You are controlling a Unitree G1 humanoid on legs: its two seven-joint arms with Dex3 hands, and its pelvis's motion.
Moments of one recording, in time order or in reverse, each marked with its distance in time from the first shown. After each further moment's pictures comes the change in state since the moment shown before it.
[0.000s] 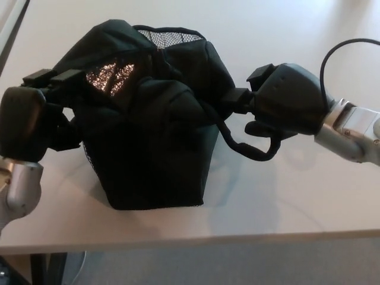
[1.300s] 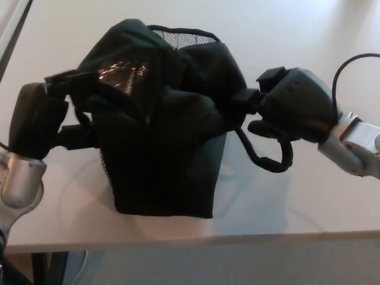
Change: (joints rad) left_arm 0.086 -0.016 0.002 -0.224 -0.331 -0.177 -0.386; right_arm 0.036 0.012 -0.069 0.048 0.005 -0.003 -0.180
